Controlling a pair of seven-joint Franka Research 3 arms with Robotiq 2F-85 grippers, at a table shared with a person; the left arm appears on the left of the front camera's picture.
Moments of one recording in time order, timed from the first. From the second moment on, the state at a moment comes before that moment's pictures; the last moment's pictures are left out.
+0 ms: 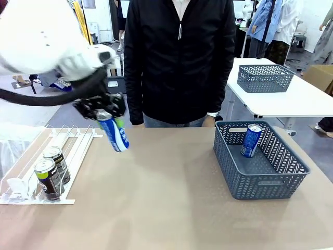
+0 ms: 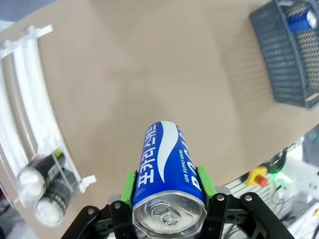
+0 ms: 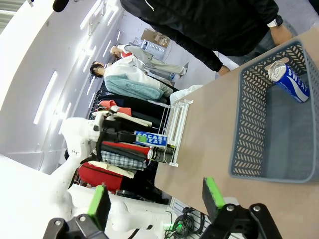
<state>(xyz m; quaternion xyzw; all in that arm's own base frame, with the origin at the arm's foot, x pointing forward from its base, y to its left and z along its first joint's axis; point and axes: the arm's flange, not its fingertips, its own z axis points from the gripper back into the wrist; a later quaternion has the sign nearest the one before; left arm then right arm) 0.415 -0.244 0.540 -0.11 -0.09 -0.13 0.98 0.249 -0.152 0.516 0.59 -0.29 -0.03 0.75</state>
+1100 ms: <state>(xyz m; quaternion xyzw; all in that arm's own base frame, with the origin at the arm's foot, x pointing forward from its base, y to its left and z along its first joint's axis) 0.414 -0.440 0.393 0.01 -0.01 -0.28 0.96 0.249 -0.152 0.516 0.59 -0.29 -0.03 0.75</state>
